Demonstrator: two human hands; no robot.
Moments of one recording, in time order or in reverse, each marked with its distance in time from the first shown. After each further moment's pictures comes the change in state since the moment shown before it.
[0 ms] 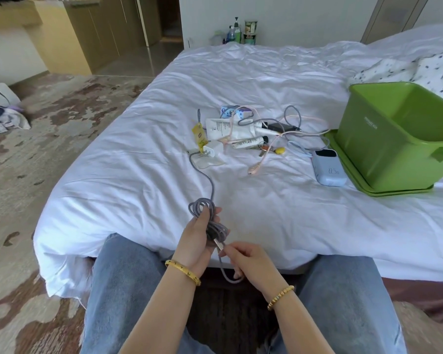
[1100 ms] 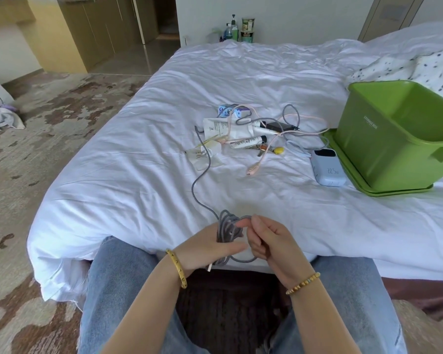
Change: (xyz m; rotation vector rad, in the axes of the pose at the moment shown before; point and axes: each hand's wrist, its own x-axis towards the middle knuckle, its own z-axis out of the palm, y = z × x) left_hand 0.000 0.015 -0.006 0.884 -0.598 0.052; right_hand 0.000 -0.029 -0.037 0.448 -0.020 -0.209
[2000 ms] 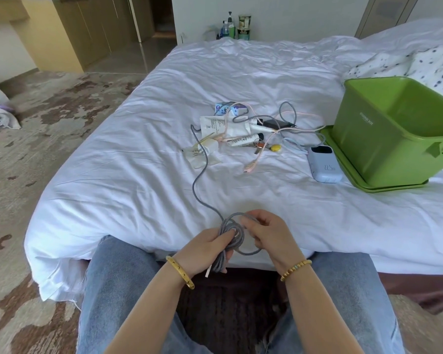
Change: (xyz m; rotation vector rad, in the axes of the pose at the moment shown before) left_hand -0.002 -0.010 0.013 -0.092 0.091 -0.115; right_hand 0.013 -0.002 -0.003 -0.319 0.244 0.128
